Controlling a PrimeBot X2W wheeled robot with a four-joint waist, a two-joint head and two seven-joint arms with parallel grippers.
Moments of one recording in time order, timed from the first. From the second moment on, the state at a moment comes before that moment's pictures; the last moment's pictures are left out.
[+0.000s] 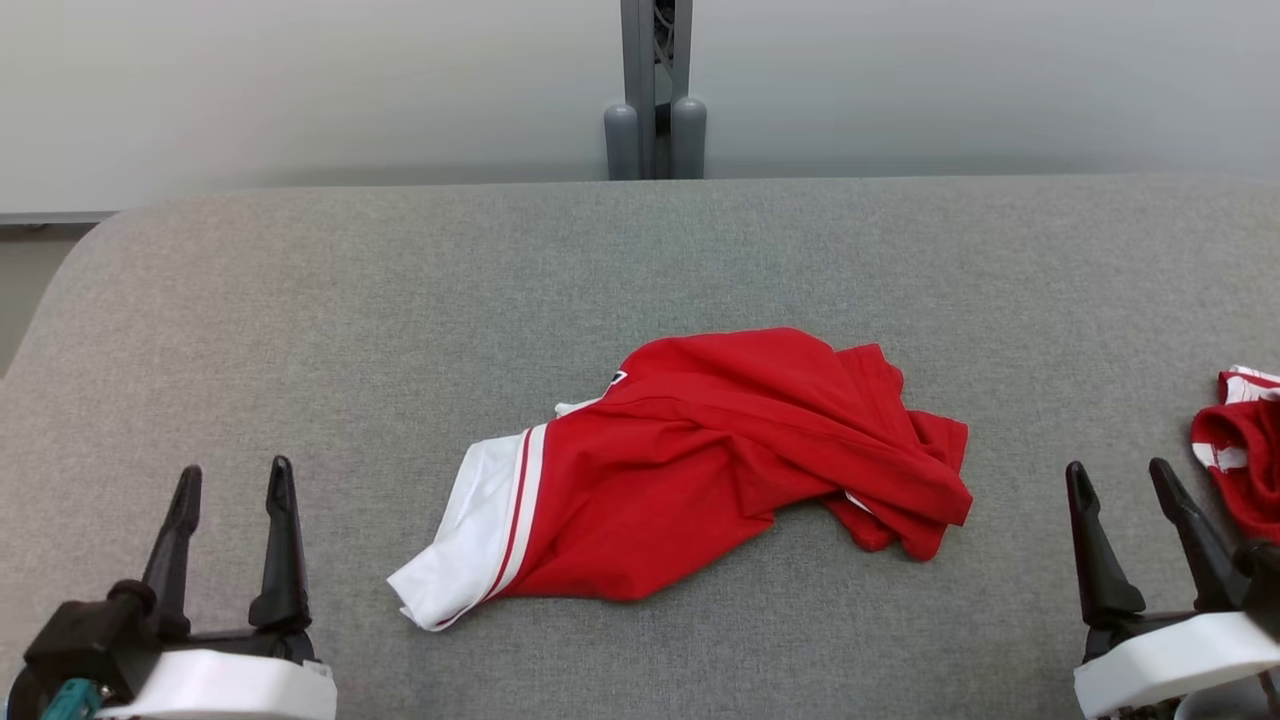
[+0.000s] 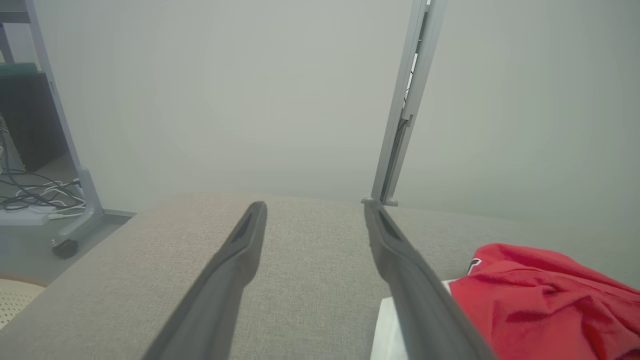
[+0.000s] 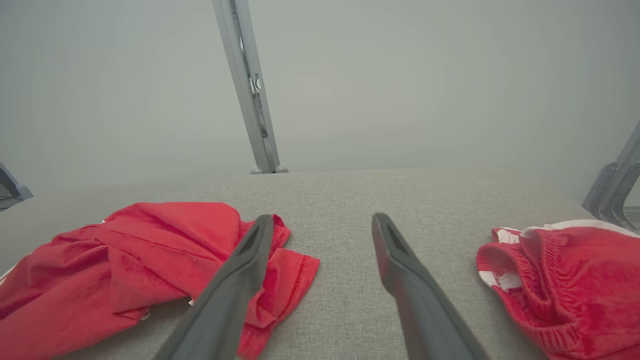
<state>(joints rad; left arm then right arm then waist) 0.04 0.41 -0.26 -0.11 -0.60 0.32 -0.25 0.04 -0.05 -0.10 -0.06 0.19 0.13 -0.01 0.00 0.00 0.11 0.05</state>
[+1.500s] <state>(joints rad) -0.26 0.43 -0.50 0.37 -0.81 -0.09 0.23 0.03 -0.05 -0.05 -0.06 0.19 0.13 0.00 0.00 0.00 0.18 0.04</state>
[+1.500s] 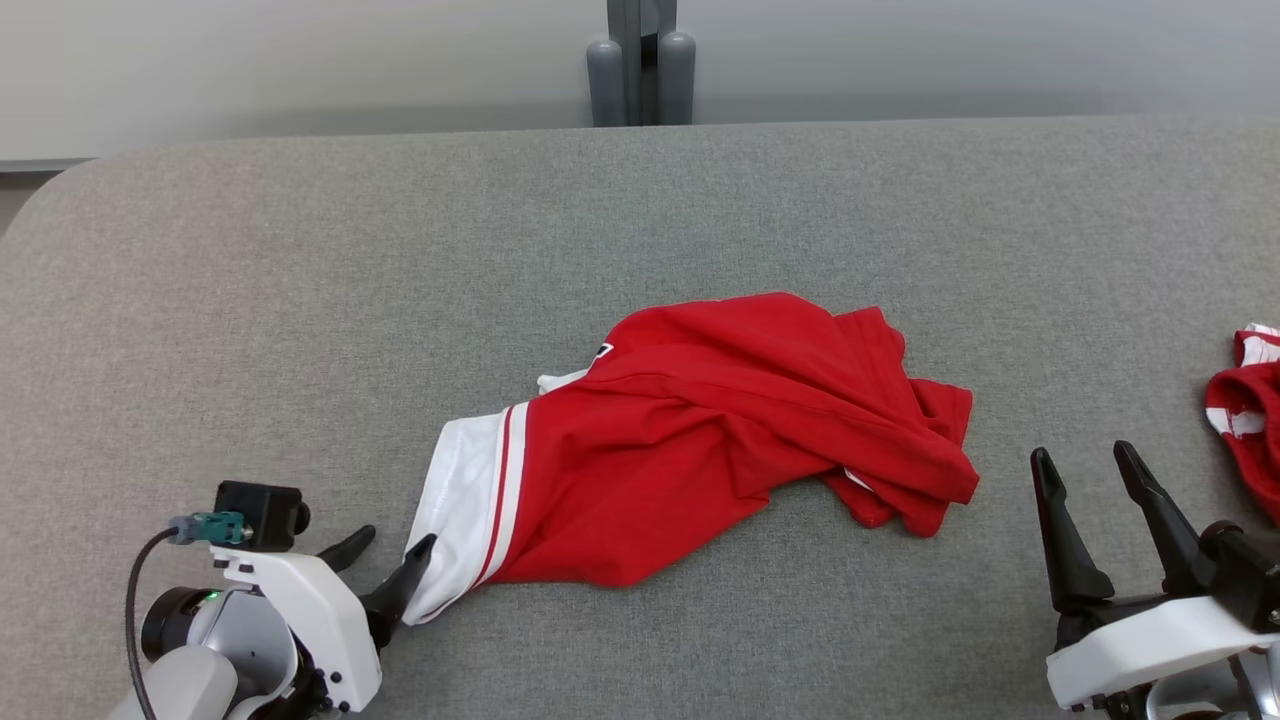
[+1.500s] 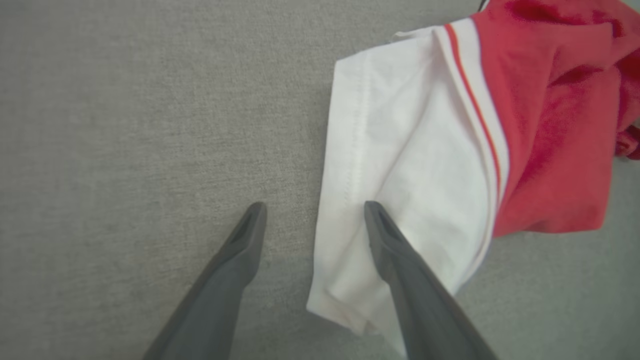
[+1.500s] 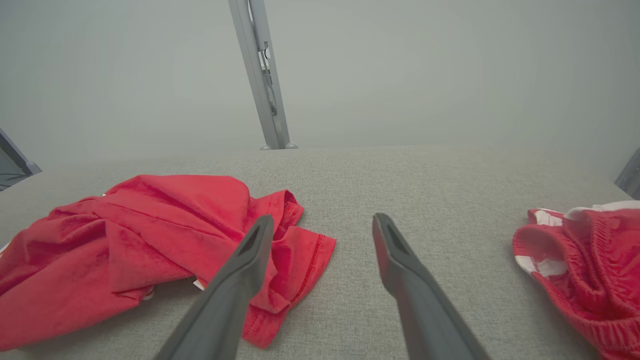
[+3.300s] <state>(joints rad) -0.19 0.36 -0.67 0.36 -0.46 0.08 -0.26 -0.01 -0.05 -0.09 -0.03 0.20 0.13 -0.04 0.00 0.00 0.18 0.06</state>
